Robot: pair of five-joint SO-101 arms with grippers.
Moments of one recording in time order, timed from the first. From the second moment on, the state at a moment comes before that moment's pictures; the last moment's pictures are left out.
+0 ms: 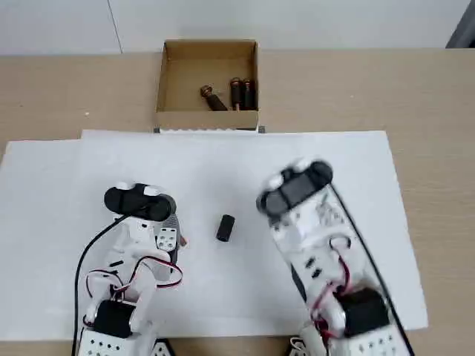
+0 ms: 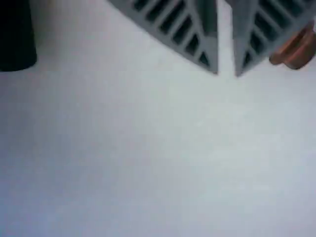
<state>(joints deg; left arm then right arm) 8.5 -103.4 96.6 49.9 5.8 -21.5 -75.5 57.2 57.8 8.7</state>
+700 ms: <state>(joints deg) 8.5 -103.4 96.6 49.9 5.8 -20.7 -2.5 11.8 30.5 20.6</state>
